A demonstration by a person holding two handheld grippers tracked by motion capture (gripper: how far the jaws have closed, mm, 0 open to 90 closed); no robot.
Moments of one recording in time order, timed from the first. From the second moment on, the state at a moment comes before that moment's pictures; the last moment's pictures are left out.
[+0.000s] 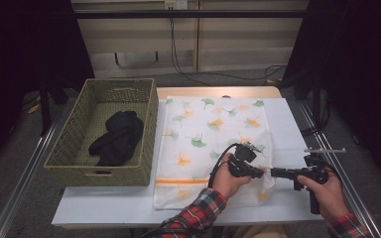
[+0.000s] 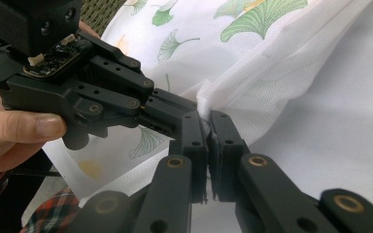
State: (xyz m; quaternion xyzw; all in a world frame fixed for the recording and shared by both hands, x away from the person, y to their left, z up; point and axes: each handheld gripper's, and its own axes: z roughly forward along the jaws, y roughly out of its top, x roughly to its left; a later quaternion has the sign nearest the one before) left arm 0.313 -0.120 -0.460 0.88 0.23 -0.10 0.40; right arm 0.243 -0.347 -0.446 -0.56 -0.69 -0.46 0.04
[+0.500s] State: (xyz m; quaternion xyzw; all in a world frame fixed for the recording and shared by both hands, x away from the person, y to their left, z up) left arm 0.315 -0.113 -0.456 0.88 0.25 -0.09 0.40; right arm 0.243 -0.345 -0.438 -0.55 -0.70 -0.45 0.01
